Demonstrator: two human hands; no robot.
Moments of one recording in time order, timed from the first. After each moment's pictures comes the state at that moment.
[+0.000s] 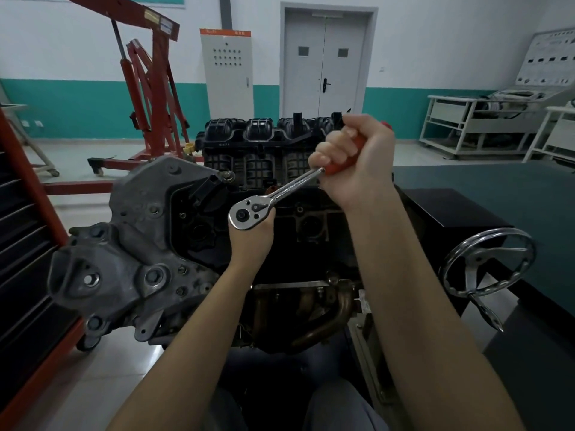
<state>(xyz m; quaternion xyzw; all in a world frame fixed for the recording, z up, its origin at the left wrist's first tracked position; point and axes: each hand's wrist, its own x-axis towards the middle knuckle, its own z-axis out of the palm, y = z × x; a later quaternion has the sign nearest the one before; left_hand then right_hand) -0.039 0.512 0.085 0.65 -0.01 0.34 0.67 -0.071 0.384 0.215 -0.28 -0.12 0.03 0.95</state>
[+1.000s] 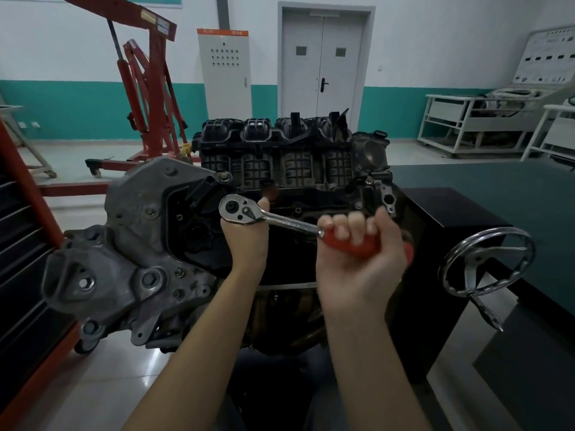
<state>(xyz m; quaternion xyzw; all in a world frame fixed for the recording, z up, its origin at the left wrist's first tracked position) -0.029 0.509 0.082 0.57 -0.01 0.40 0.72 -0.129 0.392 0.134 -0.10 -0.12 -0.08 0.98</state>
